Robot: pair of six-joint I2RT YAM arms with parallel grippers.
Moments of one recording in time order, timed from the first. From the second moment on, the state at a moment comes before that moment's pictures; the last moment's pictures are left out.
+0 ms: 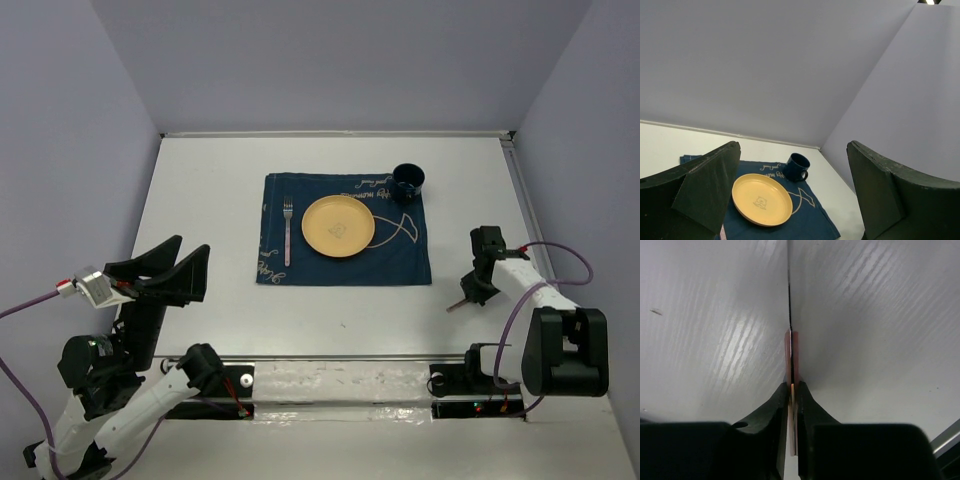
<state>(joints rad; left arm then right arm) -0.90 0.01 0.68 -0.13 -0.52 -0.28 -0.04 1.24 0.61 -0.70 0.34 1.02</state>
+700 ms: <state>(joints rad) -0.90 0.01 0.68 -0.13 -0.51 -0.28 -0.04 1.20 0.57 -0.58 0.32 0.94</state>
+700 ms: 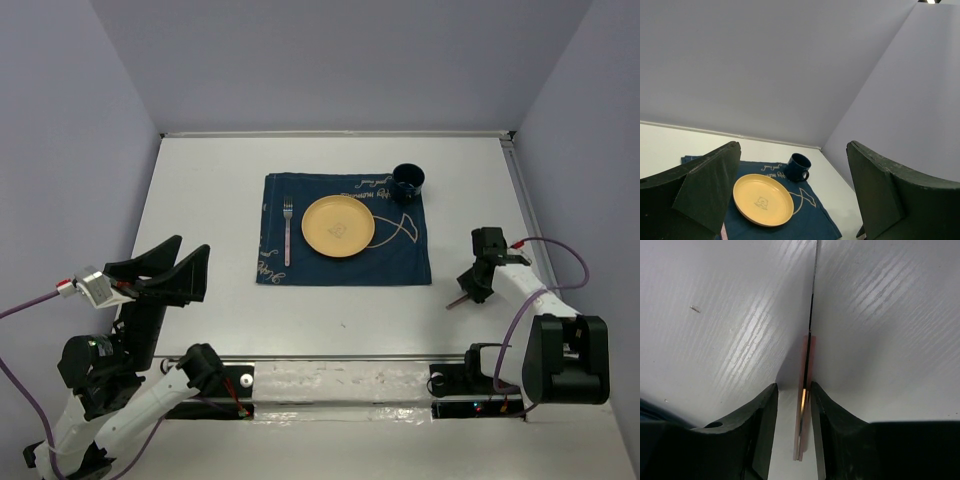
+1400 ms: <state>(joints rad) -0.89 0.03 0.68 -0.13 -0.49 -0.28 0.01 1.37 0.75 -0.62 0.38 0.79</state>
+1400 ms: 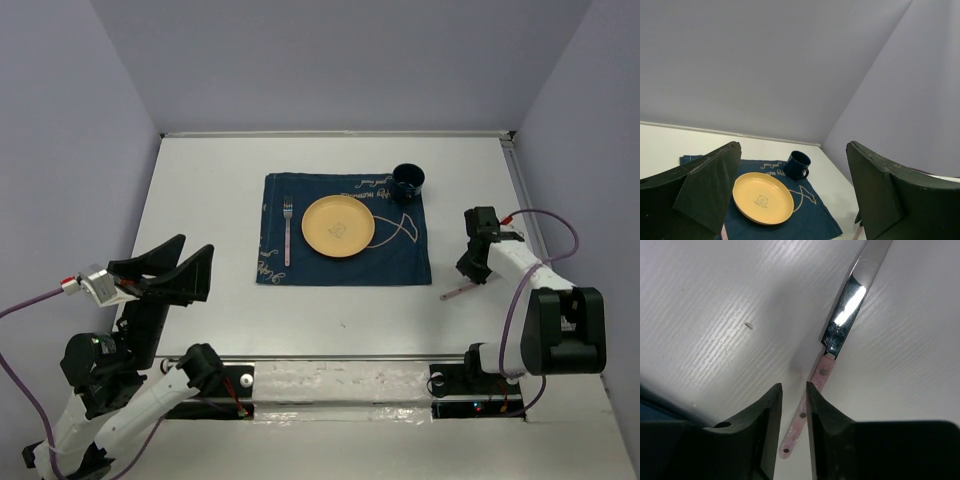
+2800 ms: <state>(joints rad) -0.89 0.06 0.68 -0.13 -0.48 -0.27 0.03 1.20 0.60 -0.57 0.27 0.82</state>
